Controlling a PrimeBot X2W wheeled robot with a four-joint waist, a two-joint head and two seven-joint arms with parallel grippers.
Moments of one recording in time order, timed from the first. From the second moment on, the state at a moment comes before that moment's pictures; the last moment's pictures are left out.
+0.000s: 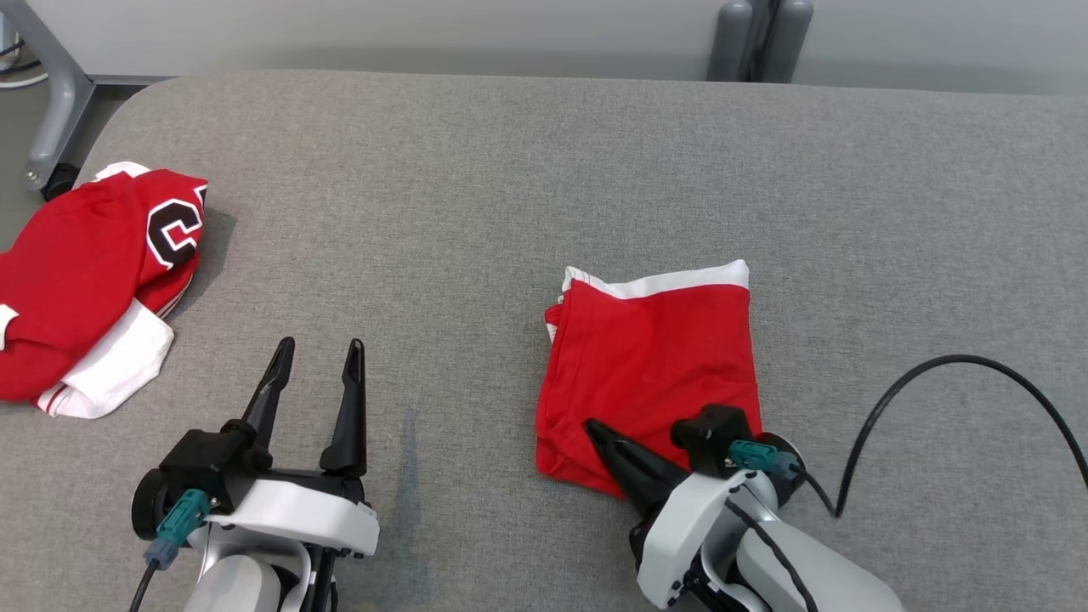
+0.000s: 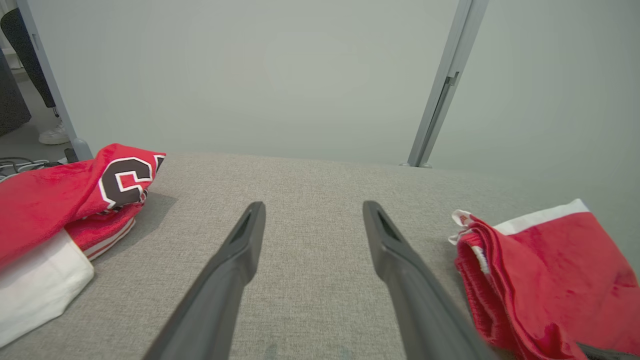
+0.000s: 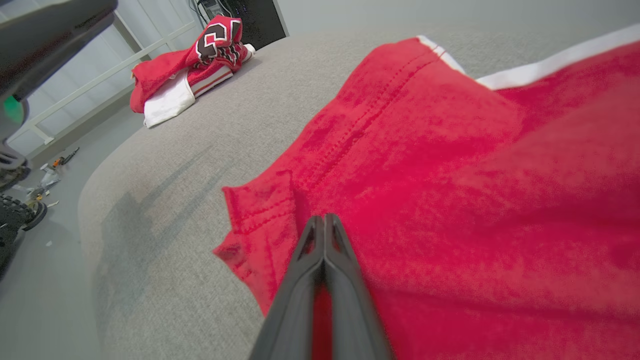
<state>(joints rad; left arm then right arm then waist) -0.15 0.15 -0.22 0.19 -0.37 0.06 -0.25 -0.51 -0.08 0.85 0.64 0.59 0.13 -0.21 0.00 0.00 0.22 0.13</state>
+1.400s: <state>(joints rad) -0.07 0.21 -0.21 0.14 -0.37 0.11 -0.23 -0.21 -0.12 0.07 0.33 0.33 0.13 -0.26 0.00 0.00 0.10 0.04</state>
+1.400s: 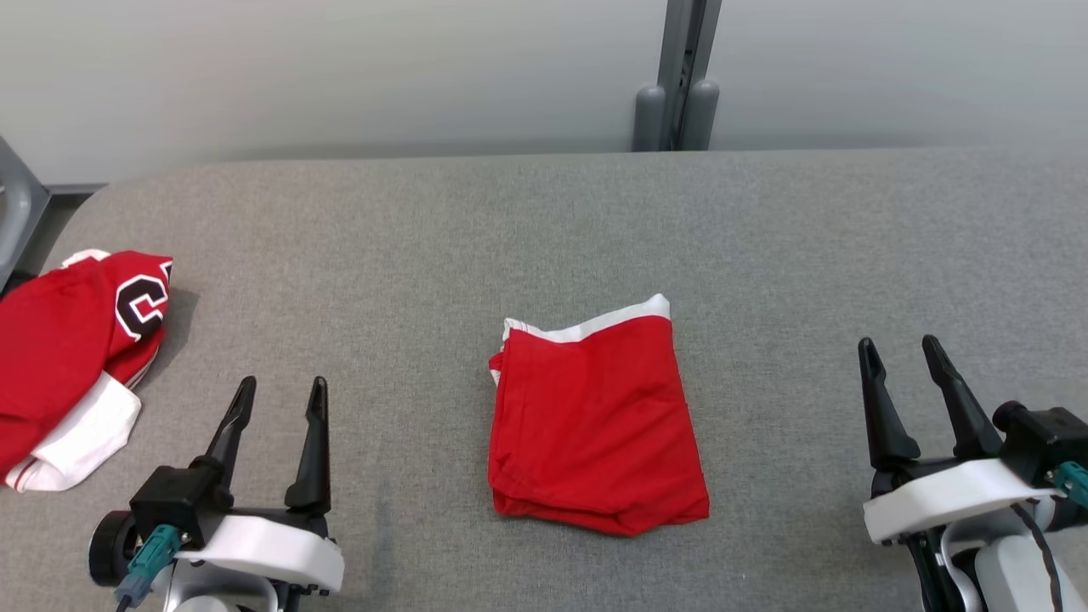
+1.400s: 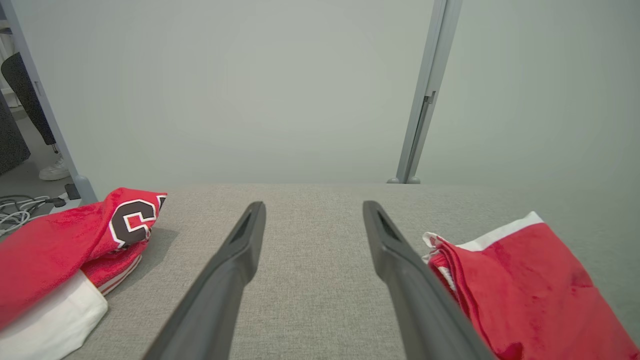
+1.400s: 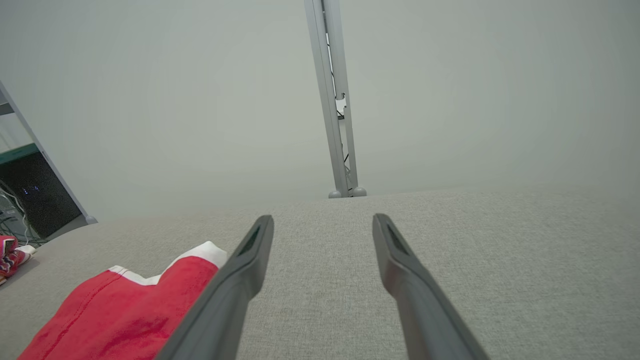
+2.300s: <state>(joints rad) 0.13 0.27 -0.20 0.05 -0.38 0.15 -0.16 0.07 -0.07 -0.03 0.07 0.24 0.13 -0.06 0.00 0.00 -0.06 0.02</state>
